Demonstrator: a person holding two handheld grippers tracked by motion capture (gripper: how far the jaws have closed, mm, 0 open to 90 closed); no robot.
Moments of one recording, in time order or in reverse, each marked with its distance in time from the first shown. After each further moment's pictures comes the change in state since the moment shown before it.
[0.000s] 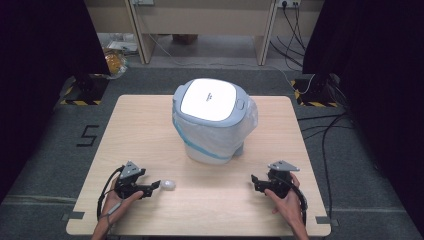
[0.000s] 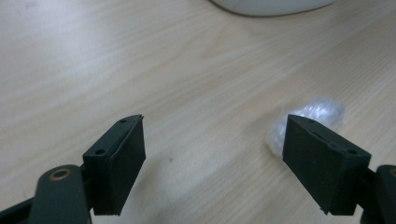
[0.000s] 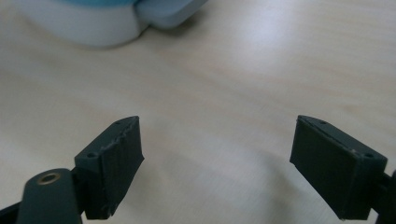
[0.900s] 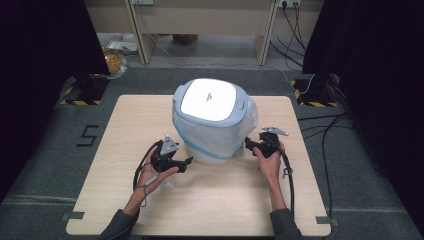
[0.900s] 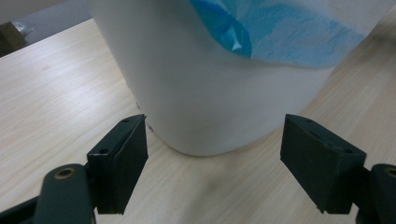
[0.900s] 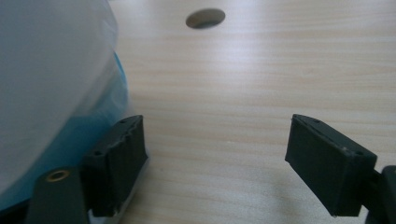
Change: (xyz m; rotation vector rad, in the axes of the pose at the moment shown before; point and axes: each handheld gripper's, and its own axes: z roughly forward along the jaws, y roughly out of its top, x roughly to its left) left arm -0.044 0.094 0.068 -0.078 -0.039 0.168; right arm -0.025 0.080 0.087 -0.099 -0.095 0.221
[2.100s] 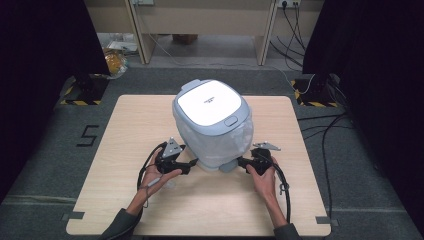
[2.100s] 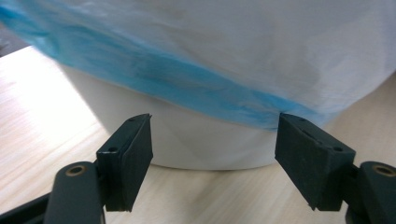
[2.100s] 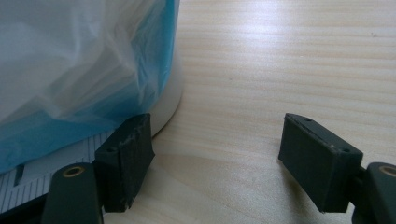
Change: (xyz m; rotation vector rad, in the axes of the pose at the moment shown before) left arm -0.005 -0.004 0.004 -0.048 -0.057 0.011; right arm 0.031 -0.044 -0.025 0.078 0.092 -0.040
